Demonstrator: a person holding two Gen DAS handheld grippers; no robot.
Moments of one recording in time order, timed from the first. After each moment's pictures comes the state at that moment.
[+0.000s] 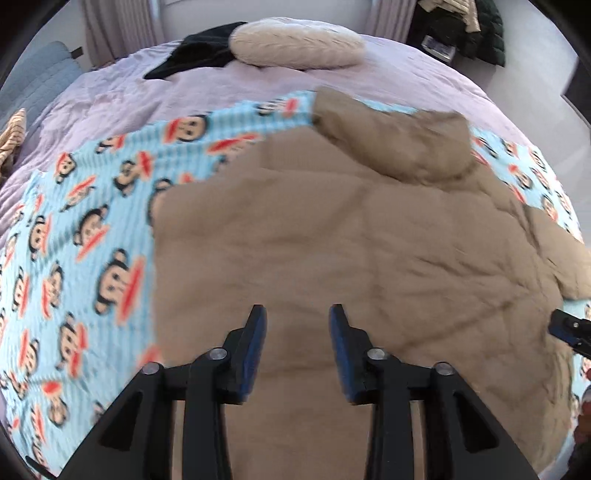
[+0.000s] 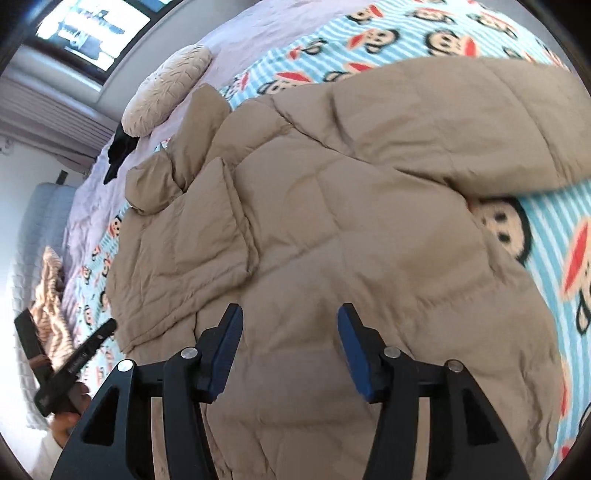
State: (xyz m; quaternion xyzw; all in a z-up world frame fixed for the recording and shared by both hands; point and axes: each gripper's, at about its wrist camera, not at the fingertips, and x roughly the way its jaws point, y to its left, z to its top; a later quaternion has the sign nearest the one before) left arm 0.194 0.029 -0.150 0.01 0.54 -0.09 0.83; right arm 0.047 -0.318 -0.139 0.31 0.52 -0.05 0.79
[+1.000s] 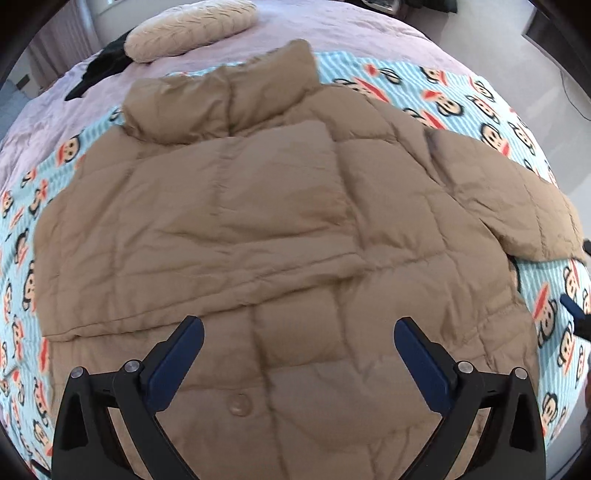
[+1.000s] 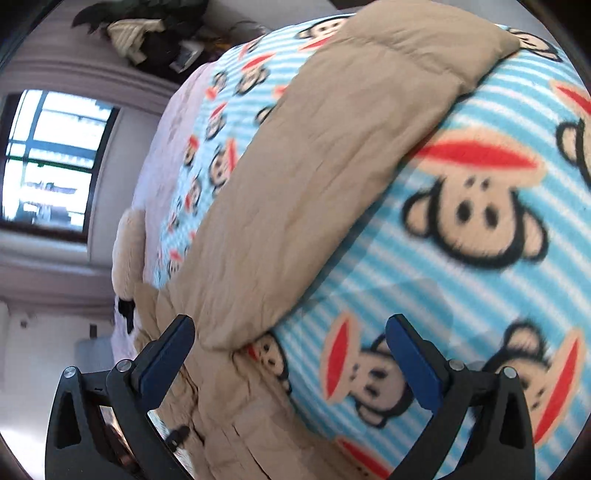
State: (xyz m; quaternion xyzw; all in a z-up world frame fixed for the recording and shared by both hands) left arm 0.155 -0.165 -0.158 0.06 0.58 -0.14 0.80; right arm -0.055 -0.560 -0.141 0.53 0.37 -0.16 0.75
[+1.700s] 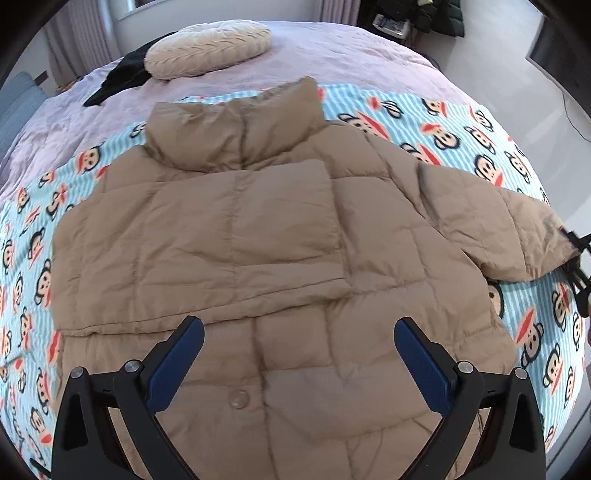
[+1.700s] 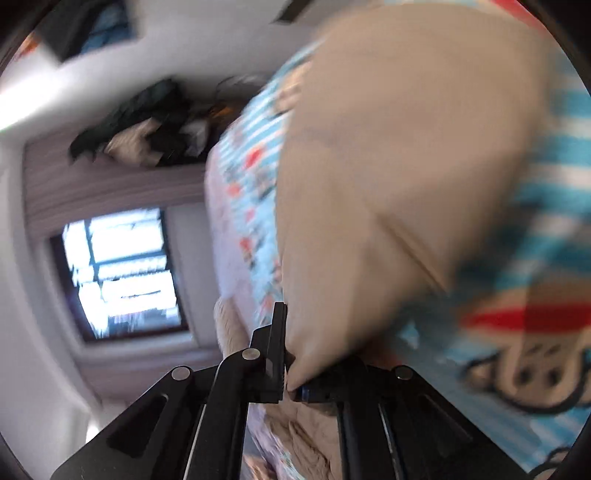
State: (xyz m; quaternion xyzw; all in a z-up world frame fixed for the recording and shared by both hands) left arm 0.149 -0.154 -0.124 0.03 0.55 -0.12 0.82; right arm -0.006 -0.638 -0.154 0.70 0.19 -0.07 0.69
